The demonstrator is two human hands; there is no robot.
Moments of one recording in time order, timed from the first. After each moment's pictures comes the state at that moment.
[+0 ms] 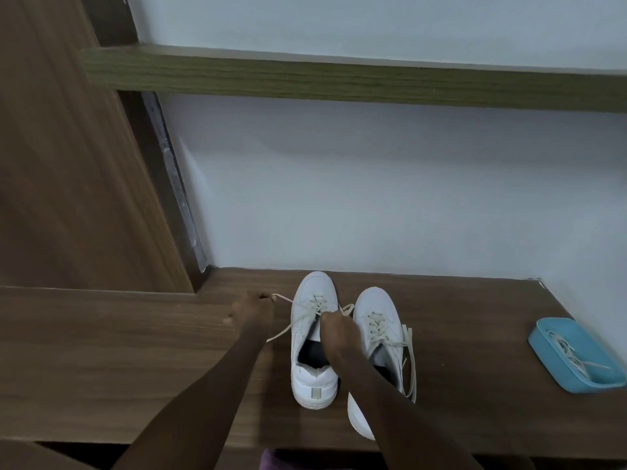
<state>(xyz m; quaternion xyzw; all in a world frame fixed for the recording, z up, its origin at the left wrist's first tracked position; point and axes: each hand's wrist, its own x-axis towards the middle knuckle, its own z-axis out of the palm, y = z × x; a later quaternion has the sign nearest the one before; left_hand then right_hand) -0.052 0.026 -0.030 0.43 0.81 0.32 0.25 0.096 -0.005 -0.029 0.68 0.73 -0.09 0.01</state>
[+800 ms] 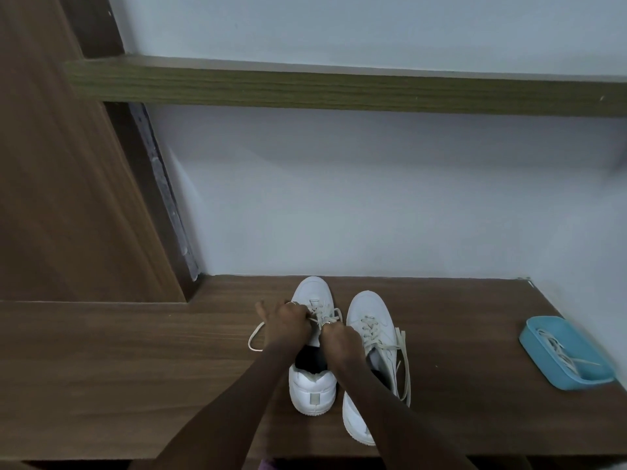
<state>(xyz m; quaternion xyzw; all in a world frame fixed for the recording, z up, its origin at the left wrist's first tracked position) 0.006 0.009 -0.022 0.69 0.72 0.05 0.04 0.109 -0.012 -0.037 0.67 0.74 -0.08 0.00</state>
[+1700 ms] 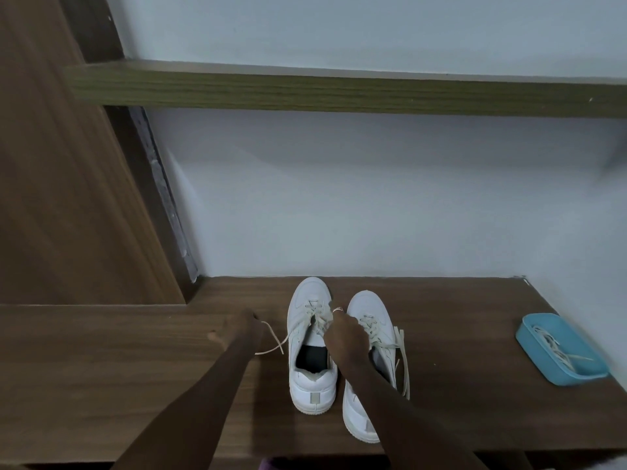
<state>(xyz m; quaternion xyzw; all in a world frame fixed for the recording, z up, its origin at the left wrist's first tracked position) -0.061 0.023 -0.042 0.49 0.85 0.08 0.18 0.118 -0.007 -0.042 0.72 0.65 -0.15 -0.16</state>
